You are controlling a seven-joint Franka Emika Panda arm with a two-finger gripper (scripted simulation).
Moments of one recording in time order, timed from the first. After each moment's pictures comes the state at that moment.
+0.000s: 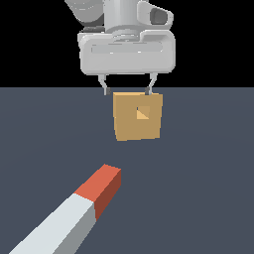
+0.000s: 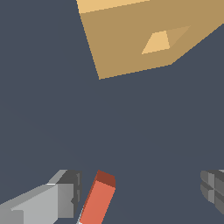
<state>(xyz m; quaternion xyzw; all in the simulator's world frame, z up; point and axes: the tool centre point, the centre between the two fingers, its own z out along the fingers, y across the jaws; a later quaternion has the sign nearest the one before) 0.002 0.010 0.185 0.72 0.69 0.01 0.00</state>
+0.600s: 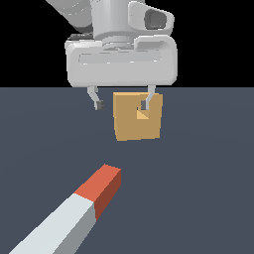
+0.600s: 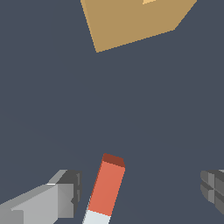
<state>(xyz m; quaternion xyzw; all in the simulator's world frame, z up) -0.011 -0.039 0.160 0.75 0.66 0.01 0.00</state>
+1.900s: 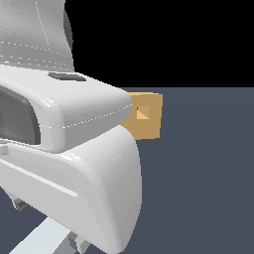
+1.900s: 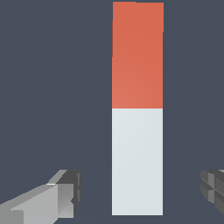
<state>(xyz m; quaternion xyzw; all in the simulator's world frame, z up) -0.086 -0.197 0.061 0.84 0.54 0.00 0.00</state>
